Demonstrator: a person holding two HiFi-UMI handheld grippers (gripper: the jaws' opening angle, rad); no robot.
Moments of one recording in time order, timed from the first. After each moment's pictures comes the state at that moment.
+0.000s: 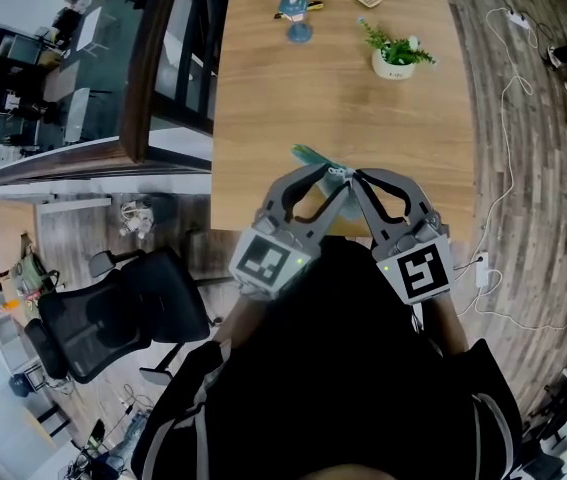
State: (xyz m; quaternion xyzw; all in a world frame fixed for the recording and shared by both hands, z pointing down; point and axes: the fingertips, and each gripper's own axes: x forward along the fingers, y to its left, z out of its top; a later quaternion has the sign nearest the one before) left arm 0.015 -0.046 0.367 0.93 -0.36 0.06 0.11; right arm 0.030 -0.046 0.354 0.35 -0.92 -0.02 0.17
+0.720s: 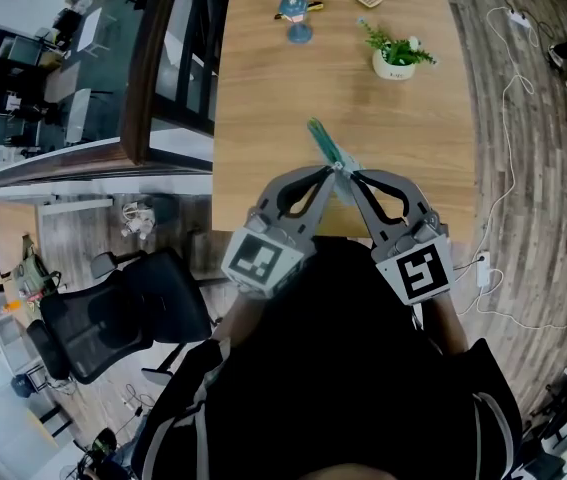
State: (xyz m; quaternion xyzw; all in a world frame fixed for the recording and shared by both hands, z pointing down) left arm 0.002 -0.056 0.361 0.92 -0.37 0.07 0.11; right arm 0.026 -0.047 0.352 0.34 -0.93 -0.02 0.16
